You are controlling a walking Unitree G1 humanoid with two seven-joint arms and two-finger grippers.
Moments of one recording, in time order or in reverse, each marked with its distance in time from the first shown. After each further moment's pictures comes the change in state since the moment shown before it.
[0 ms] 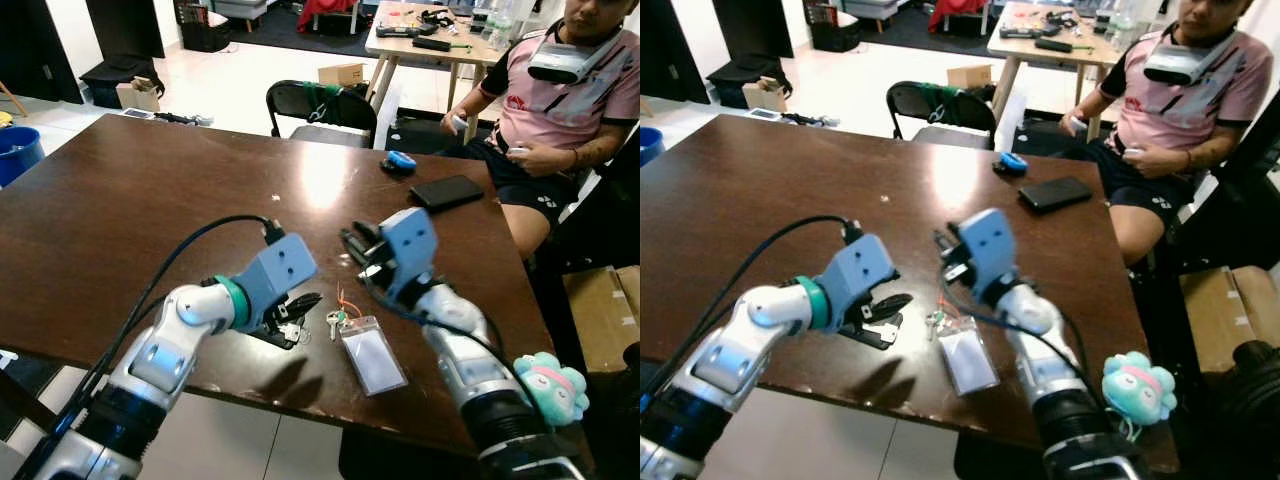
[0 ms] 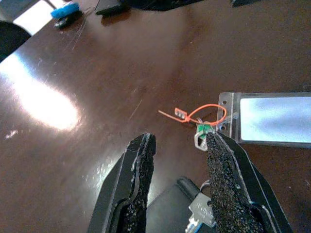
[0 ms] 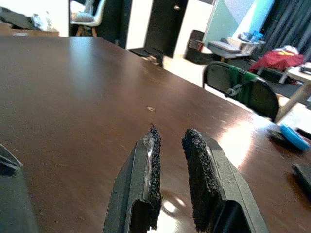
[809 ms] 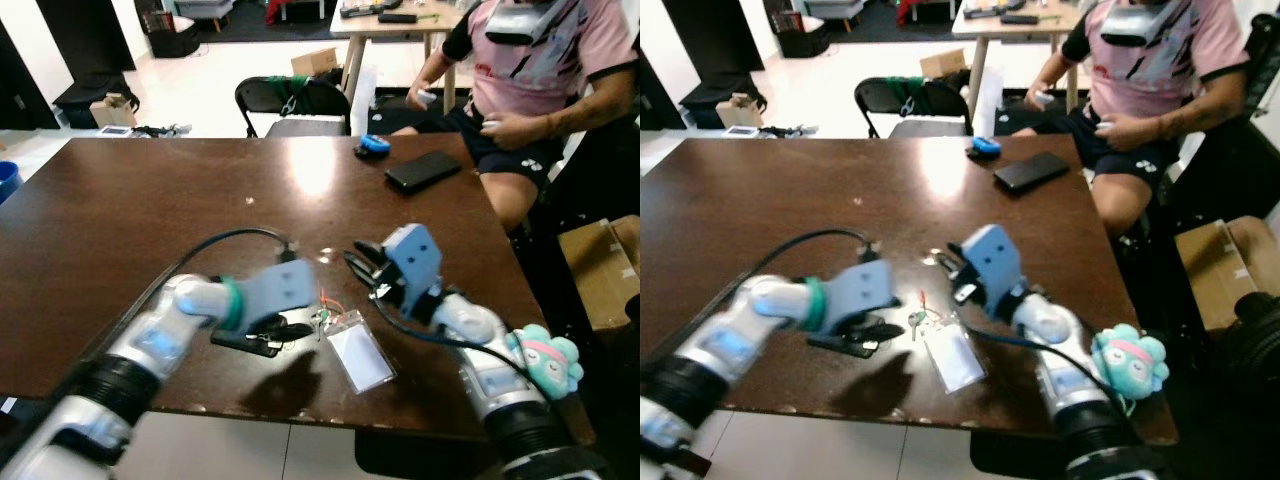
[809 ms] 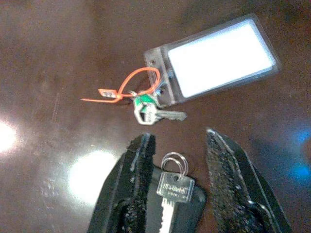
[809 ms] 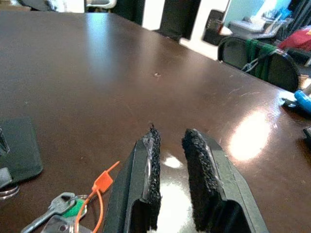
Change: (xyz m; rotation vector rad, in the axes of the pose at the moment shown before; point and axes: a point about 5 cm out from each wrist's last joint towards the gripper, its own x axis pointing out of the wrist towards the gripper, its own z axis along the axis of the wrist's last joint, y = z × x) left arm -0.011 0.014 -0.022 0.061 0.078 -0.343; right arm -0.013 -0.003 -0.006 -0.010 0.054 0.161
